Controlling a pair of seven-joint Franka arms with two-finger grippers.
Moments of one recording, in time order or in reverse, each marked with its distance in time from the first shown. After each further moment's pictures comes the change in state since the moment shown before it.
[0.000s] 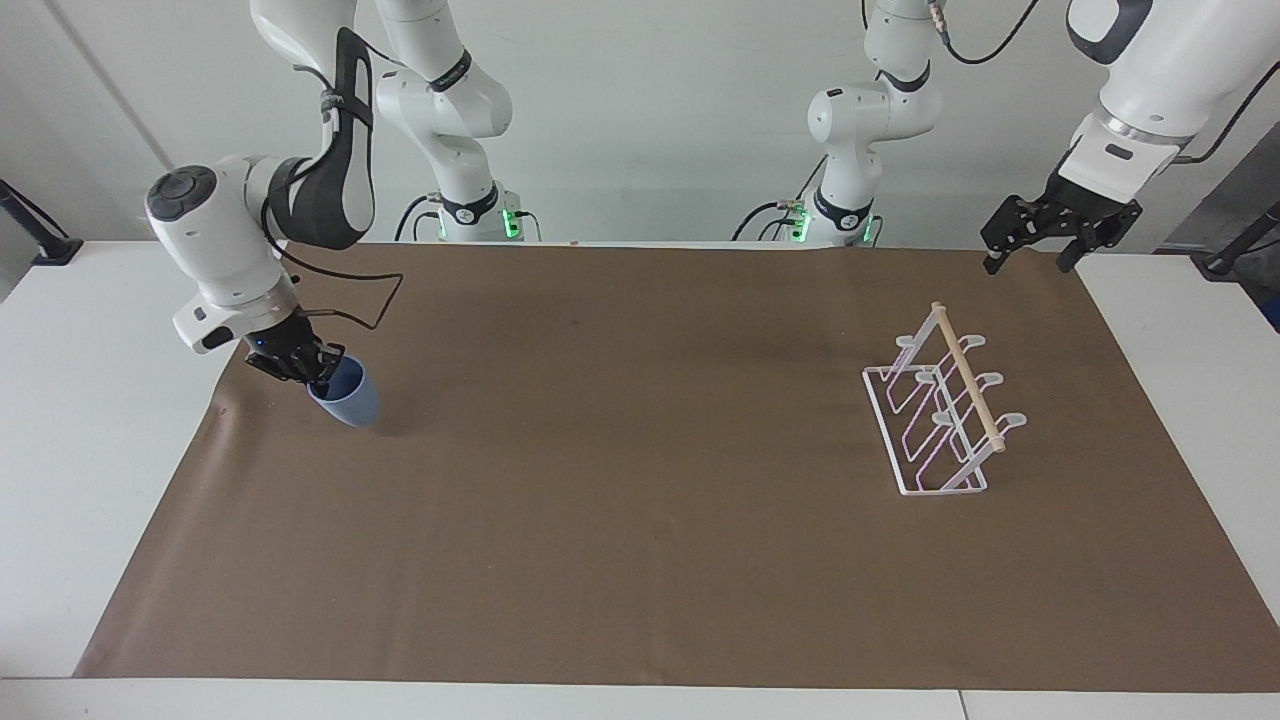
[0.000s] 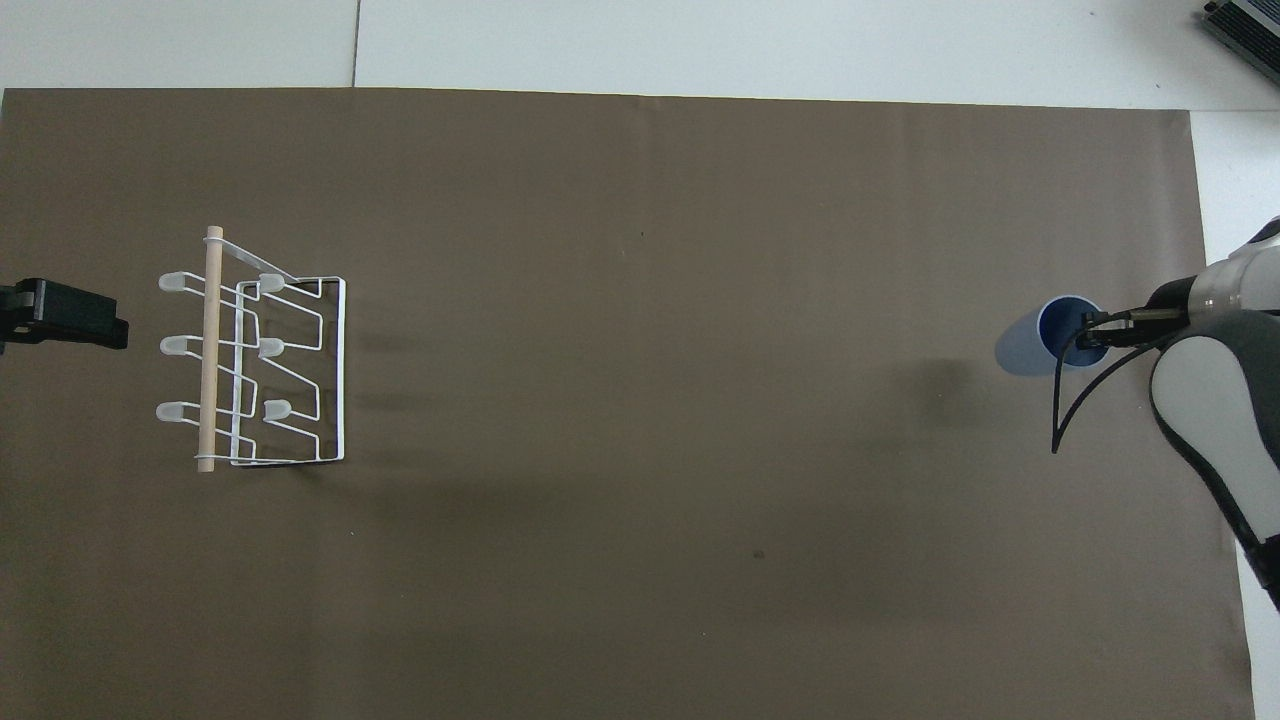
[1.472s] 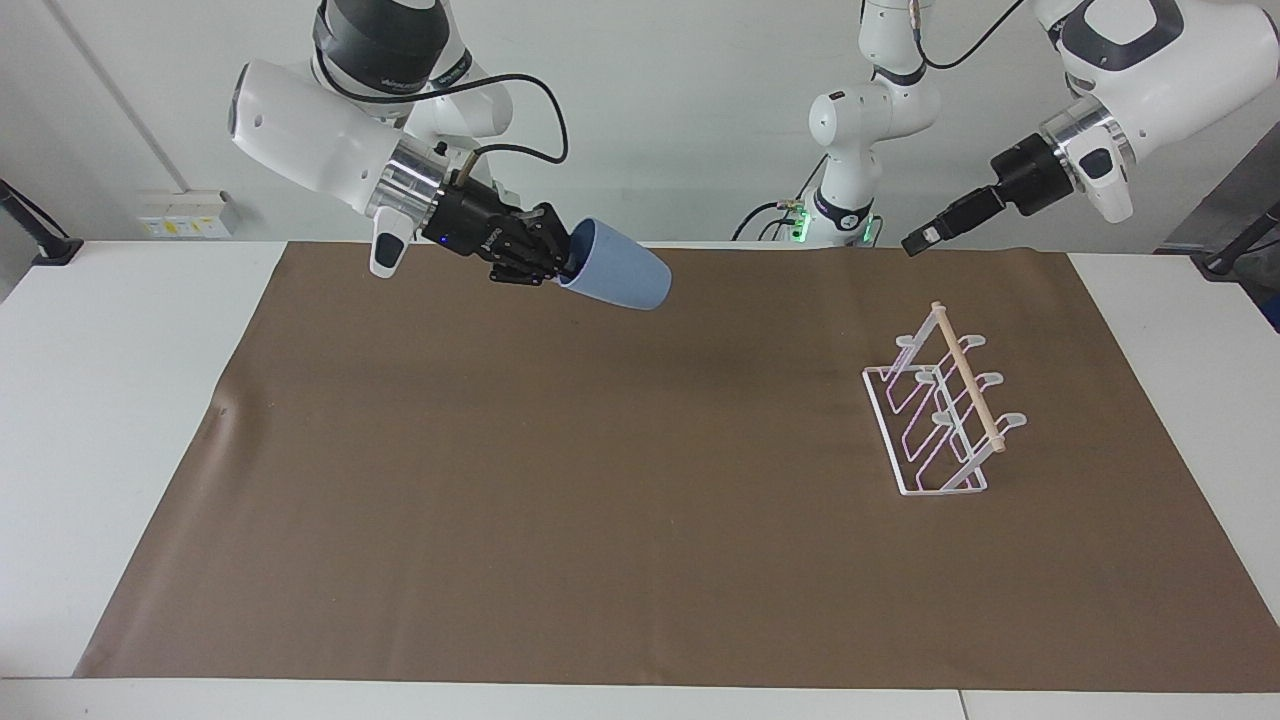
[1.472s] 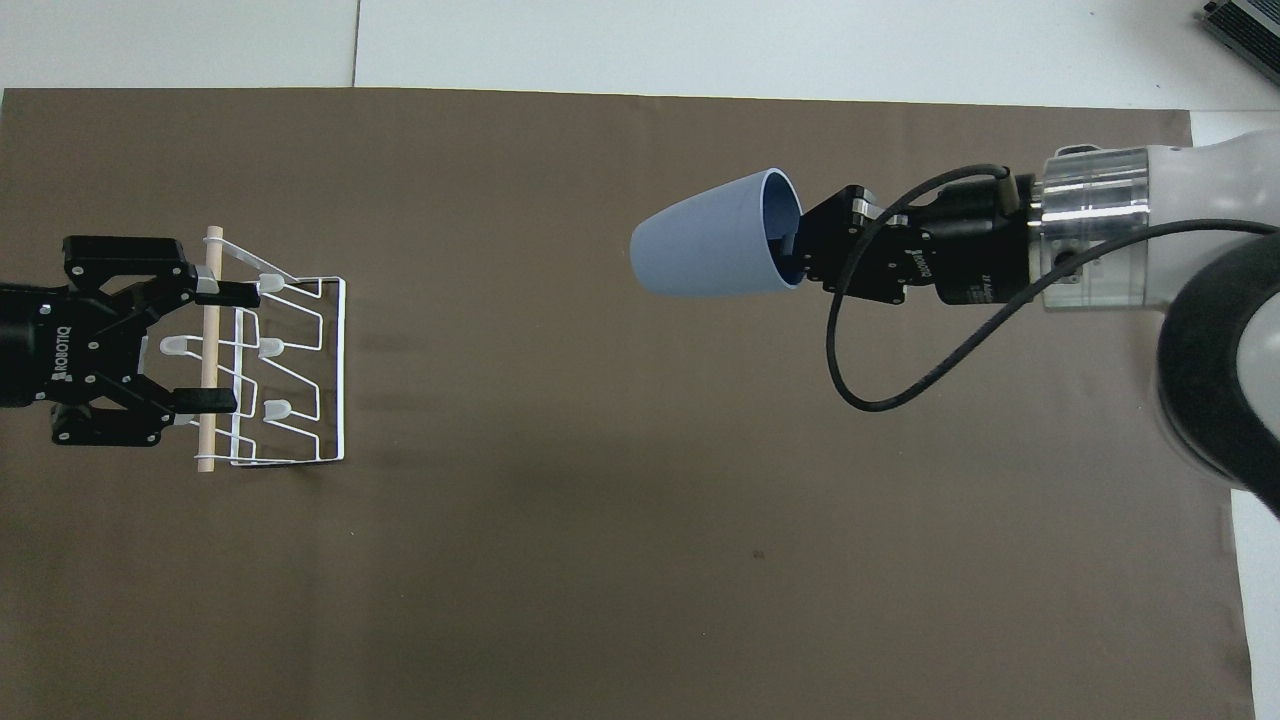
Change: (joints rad) left arm 0.101 -0.150 -0.018 -0.324 -0.925 0.153 -0.664; right arm 0.018 -0.024 0.379 0.215 0.882 -0.027 0.390
